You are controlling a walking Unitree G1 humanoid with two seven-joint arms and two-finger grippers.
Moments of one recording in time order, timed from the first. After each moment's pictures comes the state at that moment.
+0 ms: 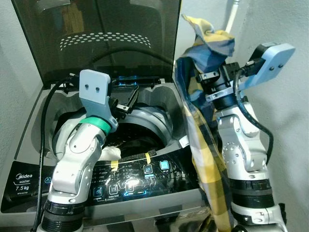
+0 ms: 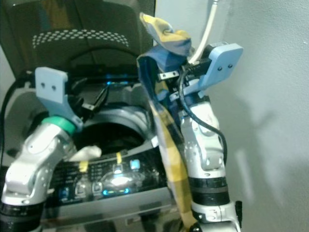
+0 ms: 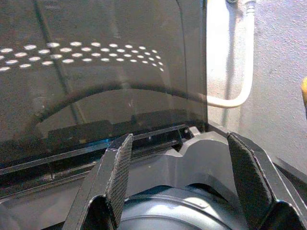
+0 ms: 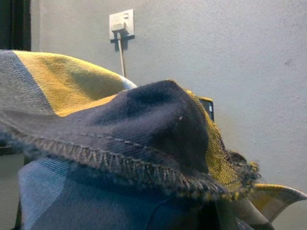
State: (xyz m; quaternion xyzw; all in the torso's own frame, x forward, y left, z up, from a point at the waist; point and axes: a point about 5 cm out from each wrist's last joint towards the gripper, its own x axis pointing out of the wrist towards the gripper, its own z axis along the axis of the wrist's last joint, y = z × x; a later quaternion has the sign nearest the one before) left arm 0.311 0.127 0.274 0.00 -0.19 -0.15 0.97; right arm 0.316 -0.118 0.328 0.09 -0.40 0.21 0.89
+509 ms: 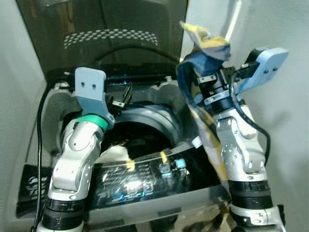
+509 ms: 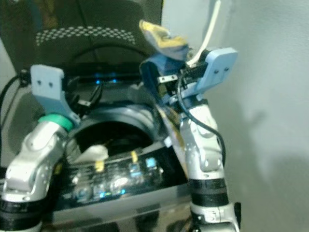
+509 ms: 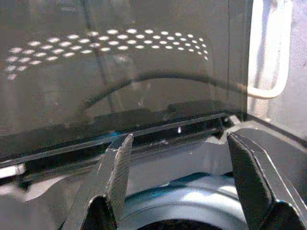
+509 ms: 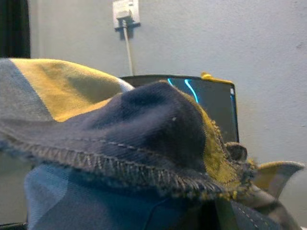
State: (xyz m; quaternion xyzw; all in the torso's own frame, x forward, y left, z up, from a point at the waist) left arm 0.316 0.129 0.272 0.01 -0.18 -0.13 0.97; right arm 0.319 -0.120 0.320 0.09 -0.38 0.21 0.90
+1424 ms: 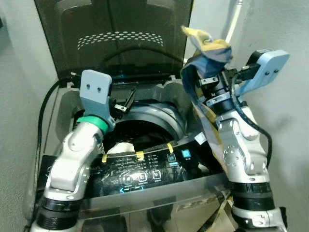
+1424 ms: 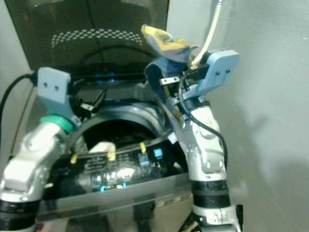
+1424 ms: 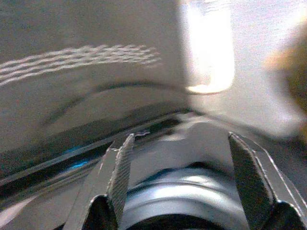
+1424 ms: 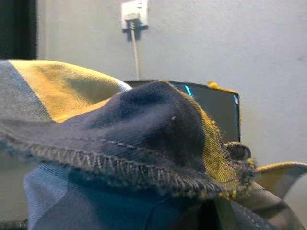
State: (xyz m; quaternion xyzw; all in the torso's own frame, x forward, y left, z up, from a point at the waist) left arm 0.300 0.132 0.278 0.05 -0.19 -0.27 0.94; right arm 0.318 -0.114 0.328 0.08 -0.39 0.23 0.89
